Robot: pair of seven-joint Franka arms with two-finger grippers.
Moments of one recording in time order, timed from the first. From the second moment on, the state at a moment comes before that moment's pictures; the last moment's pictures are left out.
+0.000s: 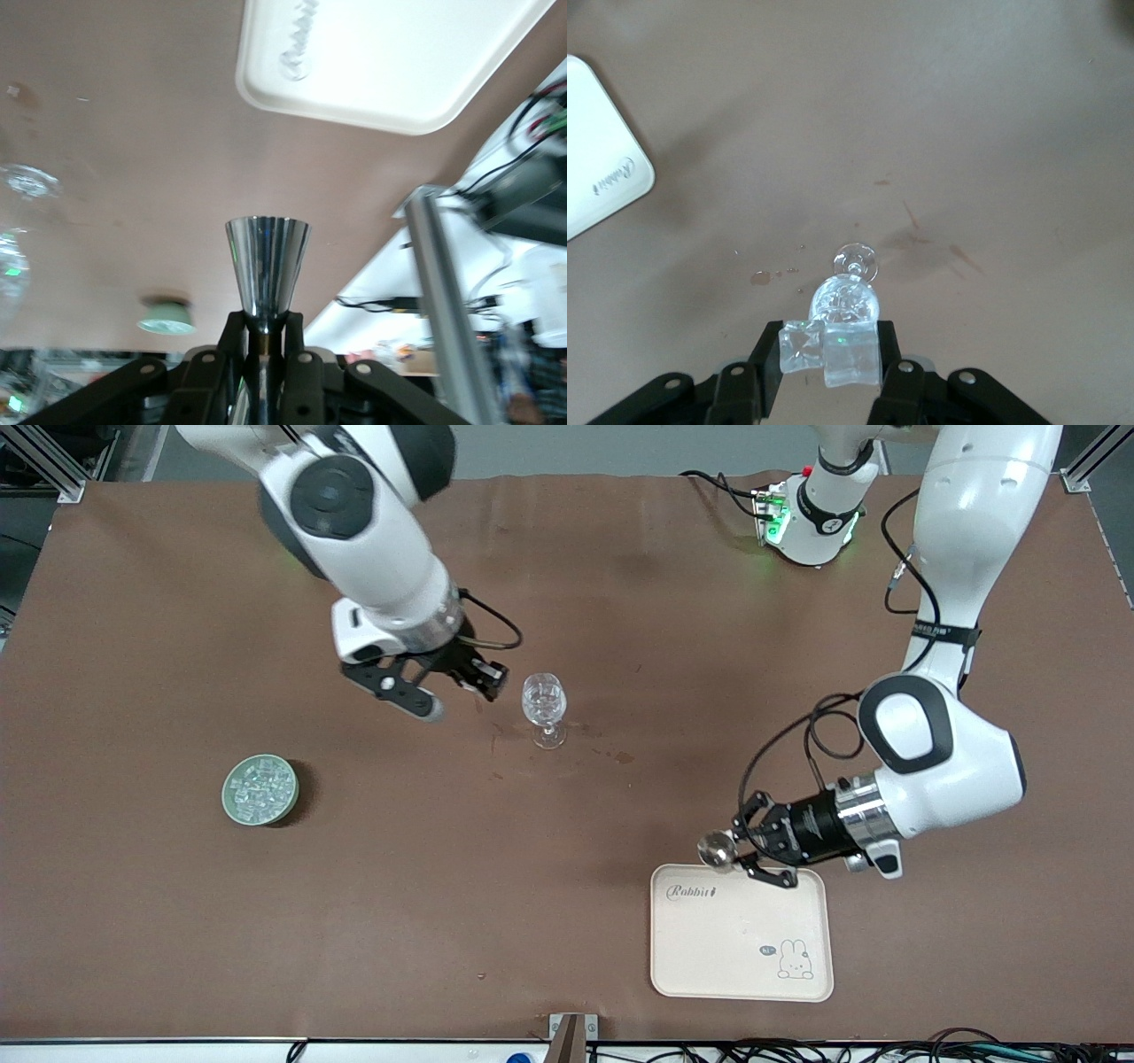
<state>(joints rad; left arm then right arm) -0.18 0.63 -0.04 -1.46 -1.06 2.24 -1.36 0.23 0.38 0.50 -1.40 -0.06 1.79 1.24</state>
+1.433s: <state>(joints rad) -0.18 0.98 0.10 -1.37 -1.80 2.24 -0.75 0.36 0.52 0.50 -1.51 -0.14 1.91 1.37</state>
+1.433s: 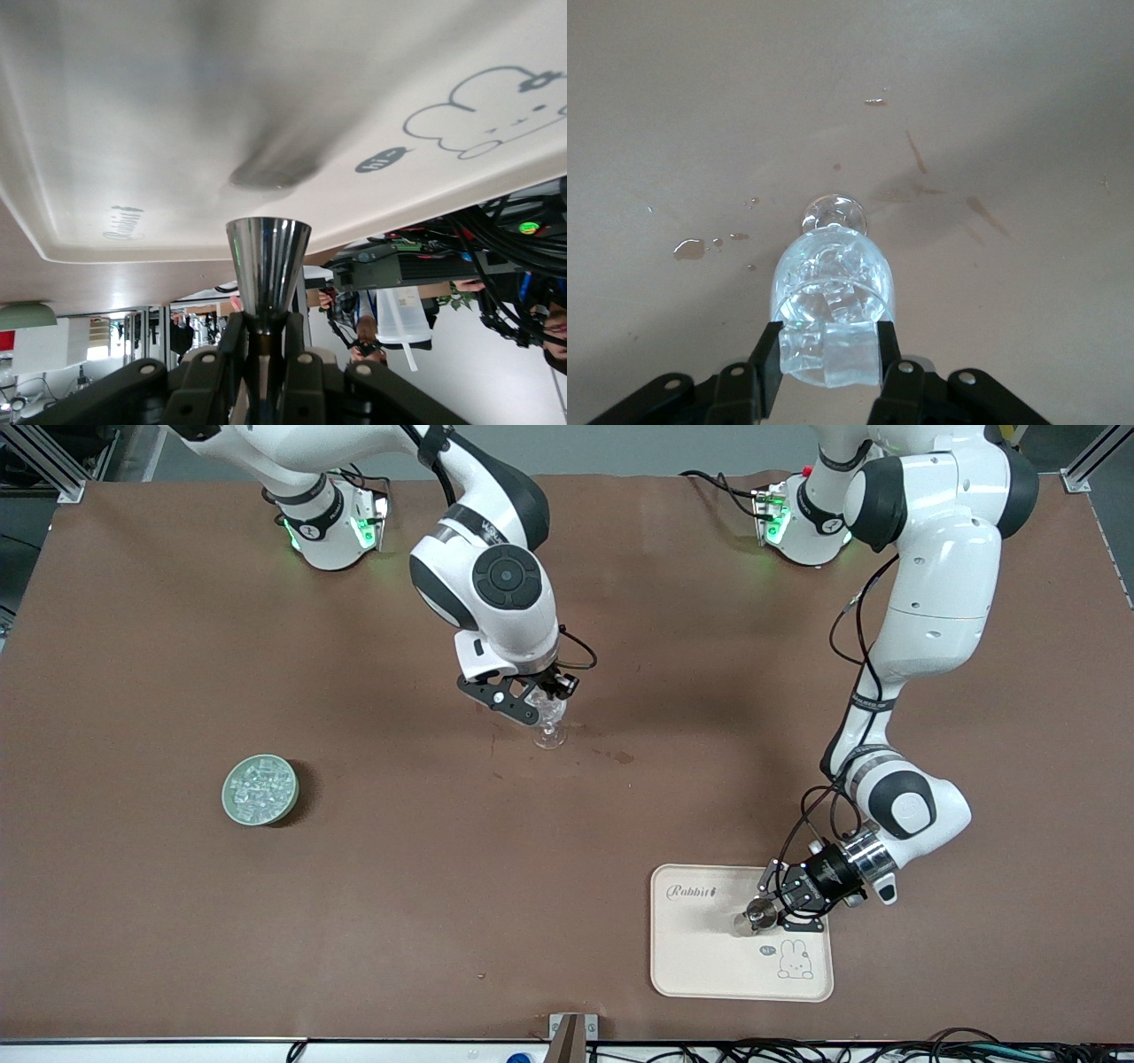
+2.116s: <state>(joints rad) -0.17 0.98 0.10 -1.42 -1.84 2.24 -0.74 0.36 0.53 0.50 -1.51 -0.14 1.91 1.37</state>
